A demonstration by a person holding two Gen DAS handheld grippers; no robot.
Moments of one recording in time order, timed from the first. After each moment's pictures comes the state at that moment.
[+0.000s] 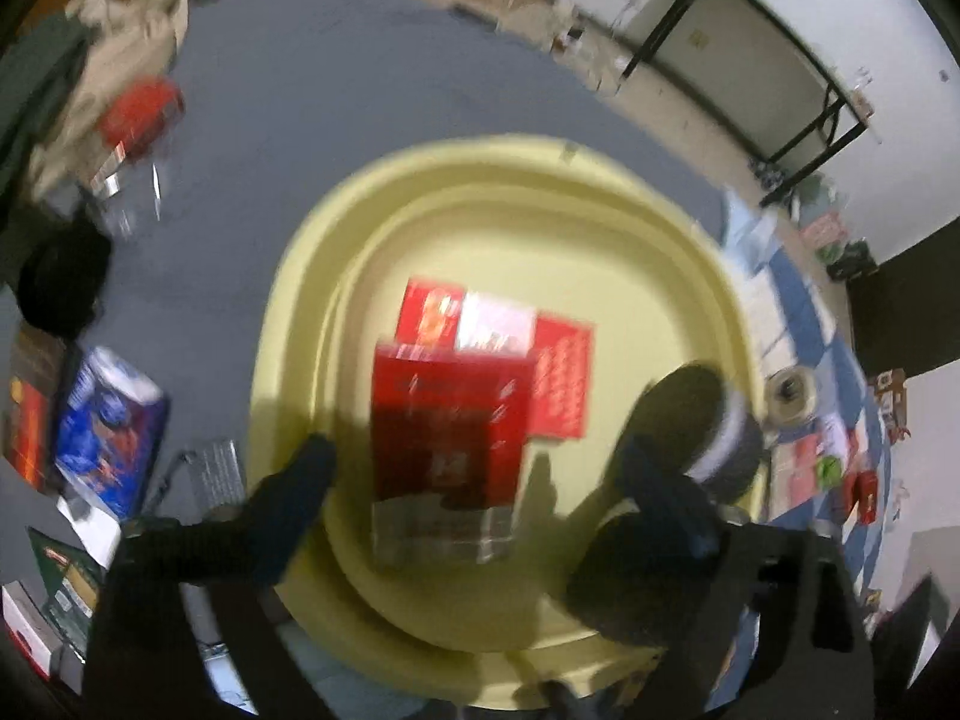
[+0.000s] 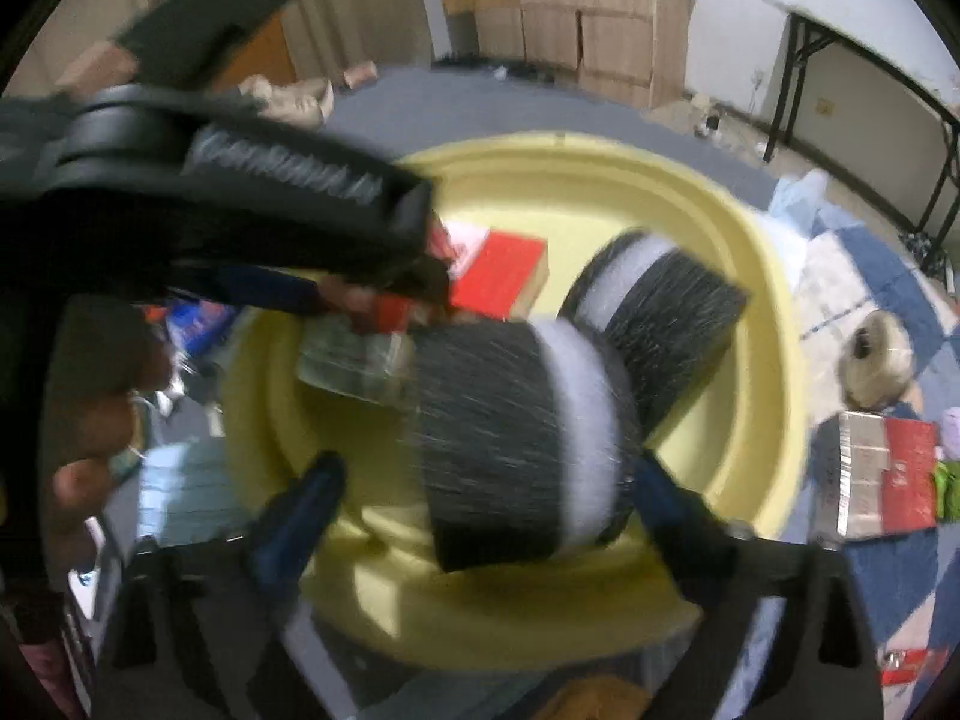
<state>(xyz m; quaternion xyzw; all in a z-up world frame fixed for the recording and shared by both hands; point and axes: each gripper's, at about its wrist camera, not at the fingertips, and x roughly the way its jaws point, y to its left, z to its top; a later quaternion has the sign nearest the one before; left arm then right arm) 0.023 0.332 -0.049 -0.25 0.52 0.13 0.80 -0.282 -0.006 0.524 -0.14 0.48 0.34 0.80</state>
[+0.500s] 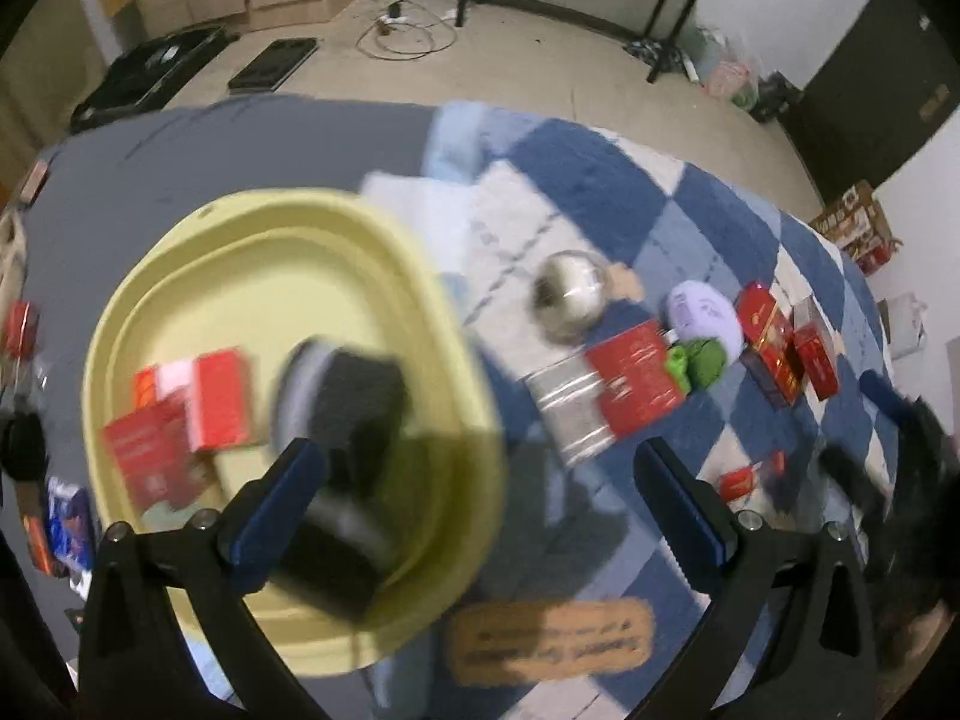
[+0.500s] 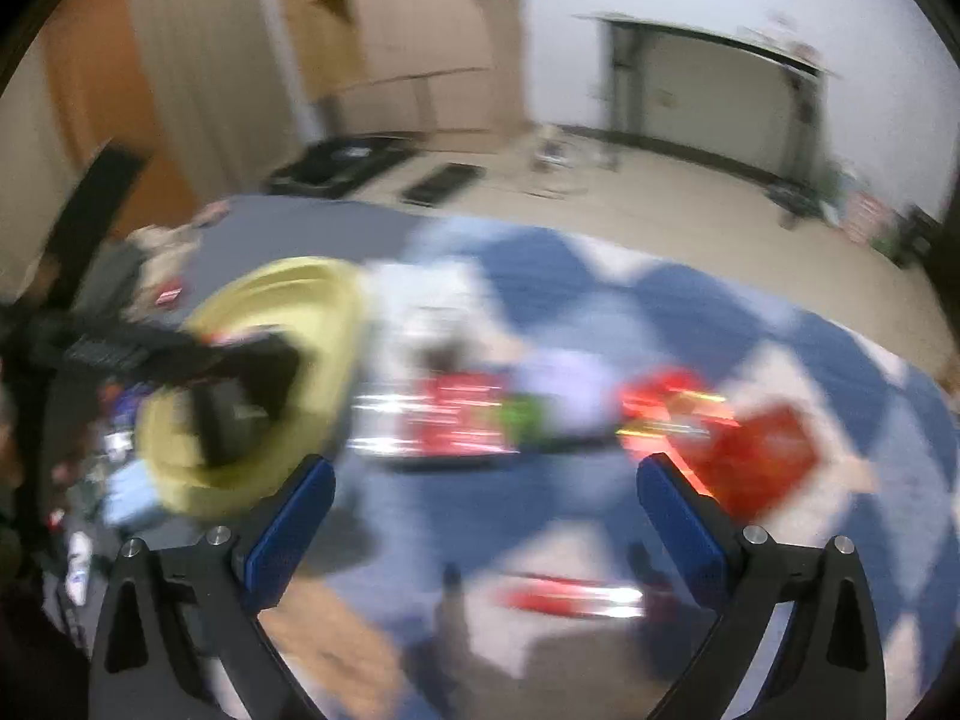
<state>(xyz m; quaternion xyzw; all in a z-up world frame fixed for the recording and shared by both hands) 0.095 0.151 -0.015 -0.08 0.57 0.00 0.82 -0.217 -0.271 0.612 -0.07 0.48 0.18 0.86</state>
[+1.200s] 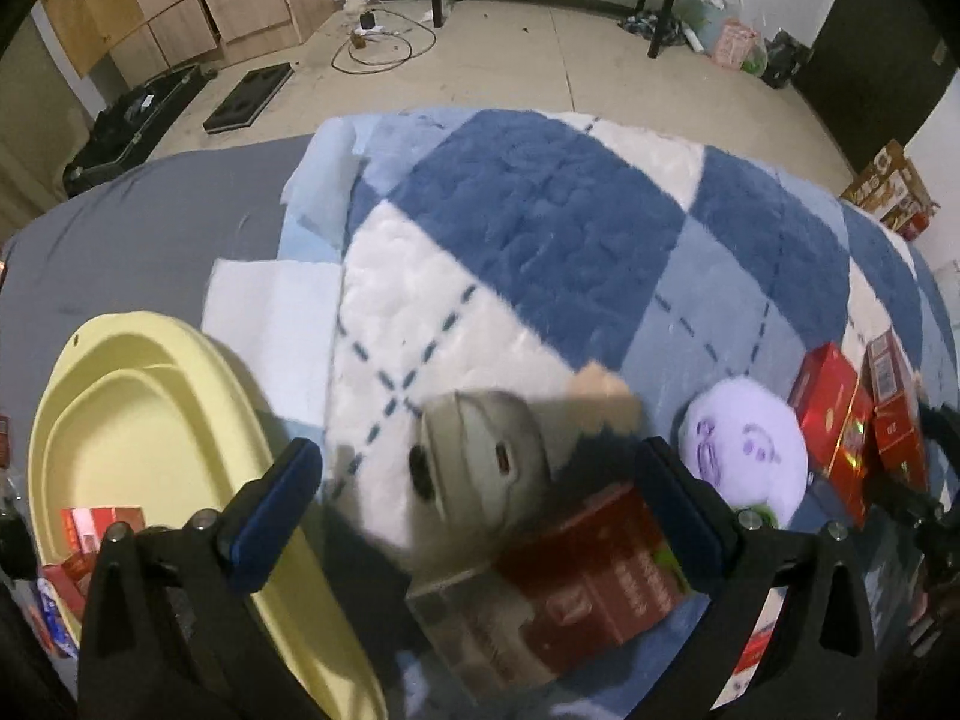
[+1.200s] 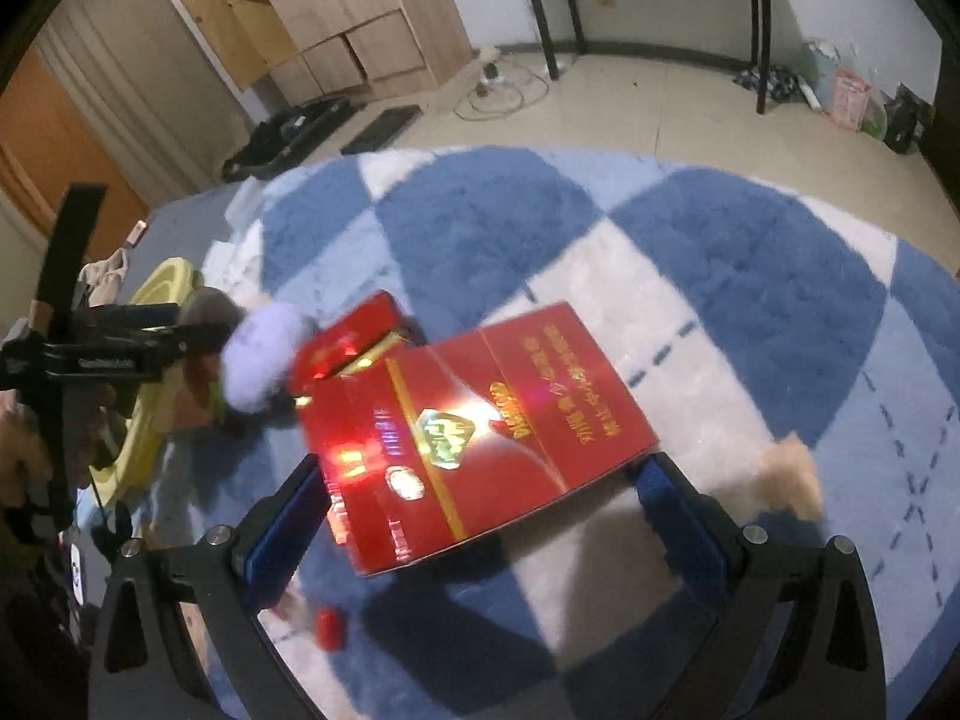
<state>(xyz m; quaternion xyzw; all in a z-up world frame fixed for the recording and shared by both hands) 0.179 0.099 -0.073 -0.02 0.57 0.02 0.82 -0.123 -0.379 0.539 0.00 0.56 0.20 0.81</state>
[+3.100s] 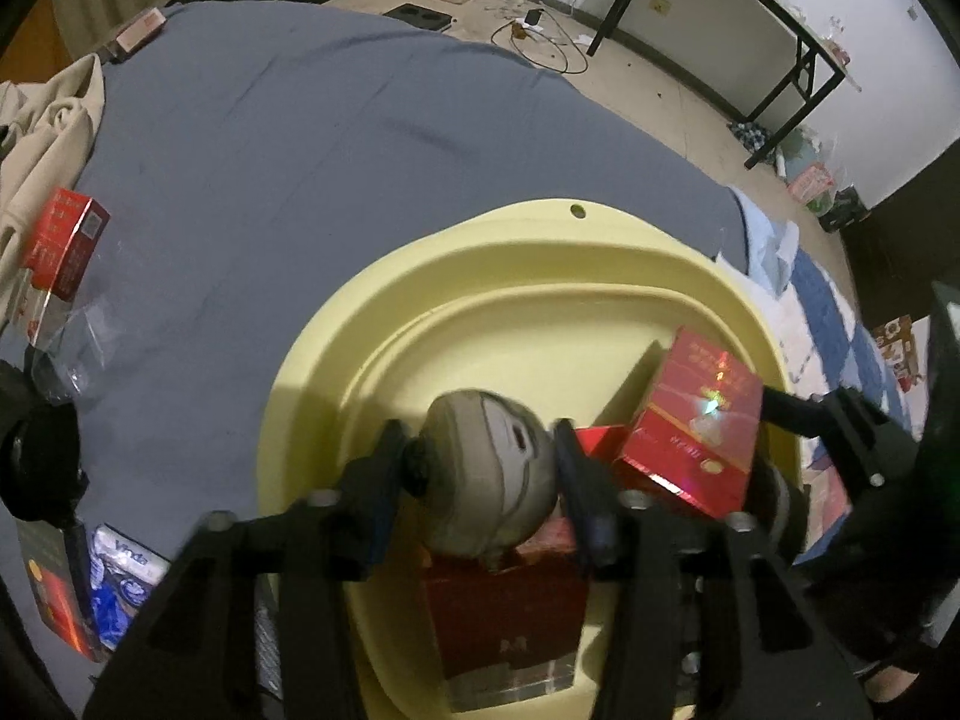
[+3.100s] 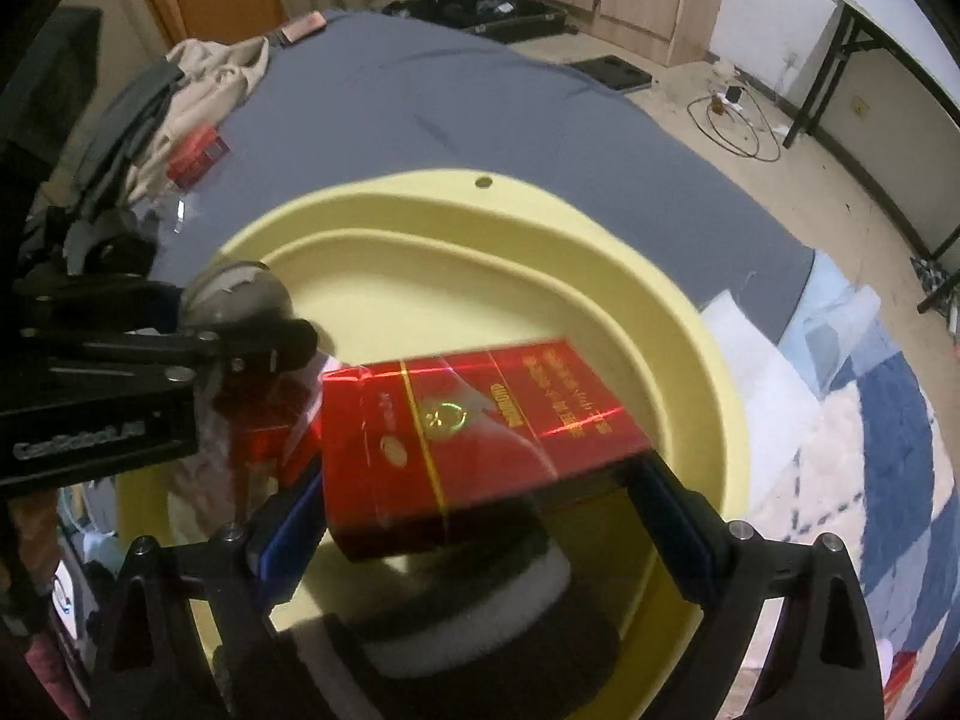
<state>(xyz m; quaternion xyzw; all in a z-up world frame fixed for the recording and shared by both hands) 0.073 0.372 -0.068 -0.21 0.55 0.08 0.81 -0.115 0.082 0.476 -0.23 0.56 0.32 0.72</state>
